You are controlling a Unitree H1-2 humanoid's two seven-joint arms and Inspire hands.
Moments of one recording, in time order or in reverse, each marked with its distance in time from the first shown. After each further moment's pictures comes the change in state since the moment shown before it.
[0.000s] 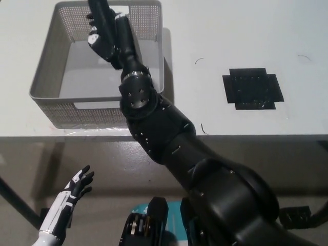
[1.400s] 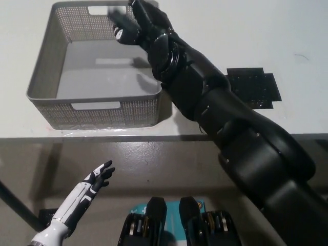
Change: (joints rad) left_arm -0.061 0.049 -0.069 -0.064 0.041 0.086 -0.100; right_arm -0.132 -0.168 0.288 0.029 -0.186 0.334 0.302
